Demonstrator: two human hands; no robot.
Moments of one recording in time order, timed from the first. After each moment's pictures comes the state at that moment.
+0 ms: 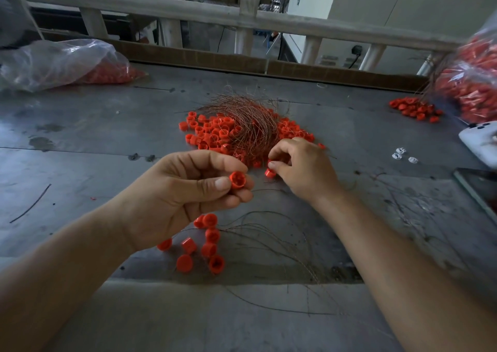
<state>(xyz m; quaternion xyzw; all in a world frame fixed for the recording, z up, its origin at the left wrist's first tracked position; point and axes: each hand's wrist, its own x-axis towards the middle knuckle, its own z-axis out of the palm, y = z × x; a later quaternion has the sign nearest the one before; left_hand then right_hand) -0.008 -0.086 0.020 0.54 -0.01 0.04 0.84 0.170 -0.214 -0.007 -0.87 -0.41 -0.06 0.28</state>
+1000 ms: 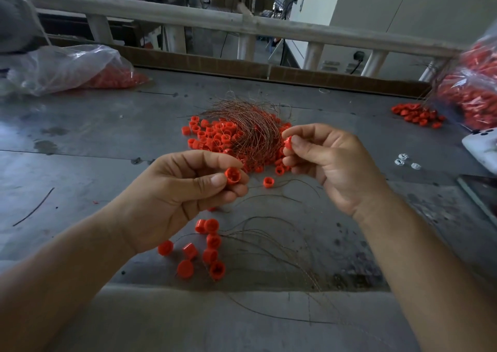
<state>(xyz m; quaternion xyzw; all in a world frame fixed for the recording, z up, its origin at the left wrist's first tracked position) -0.008 -0.085 0.017 0.55 0.00 0.09 0.83 0.148 -0.242 0.038 -0.61 -0.32 0.24 0.68</state>
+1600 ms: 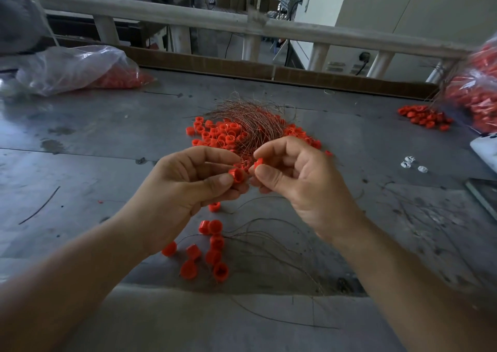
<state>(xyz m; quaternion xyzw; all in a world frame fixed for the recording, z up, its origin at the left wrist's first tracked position) -0.003 -0.096 0.020 0.61 0.10 0.18 0.77 0.113 -0.229 0.027 -0.63 -0.44 0.19 0.61</state>
